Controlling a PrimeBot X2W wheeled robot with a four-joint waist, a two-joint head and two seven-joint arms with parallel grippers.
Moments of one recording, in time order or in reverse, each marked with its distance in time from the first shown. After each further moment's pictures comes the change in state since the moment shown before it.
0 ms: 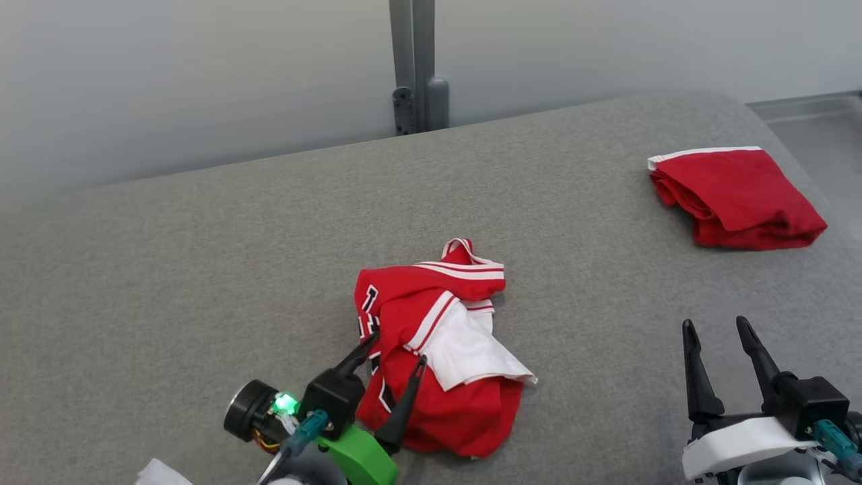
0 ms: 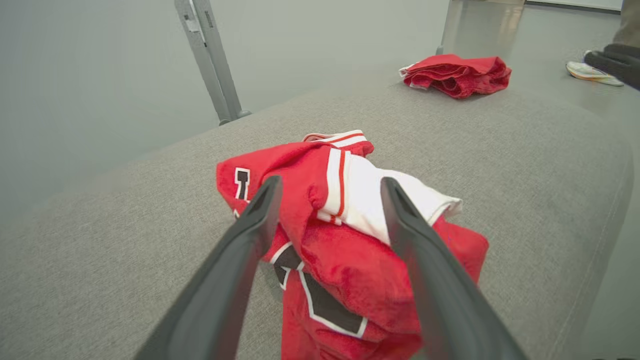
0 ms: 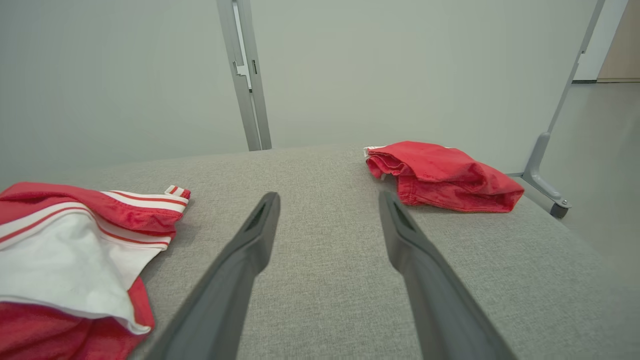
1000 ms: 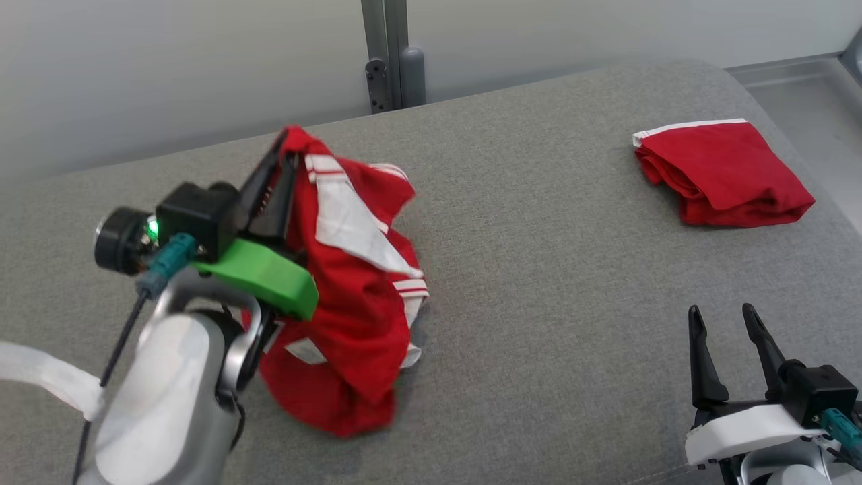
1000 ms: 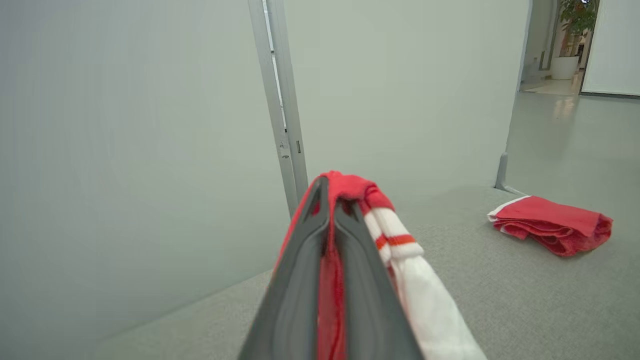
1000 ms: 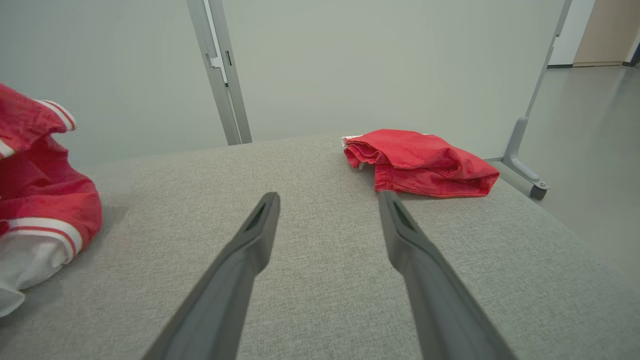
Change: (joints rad) left arm -0.326 0.051 0.188 -0.107 -0.094 0.069 0.094; right arm -0.031 0.000 -0.015 0.004 0.023 0.000 0.000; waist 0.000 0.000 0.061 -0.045
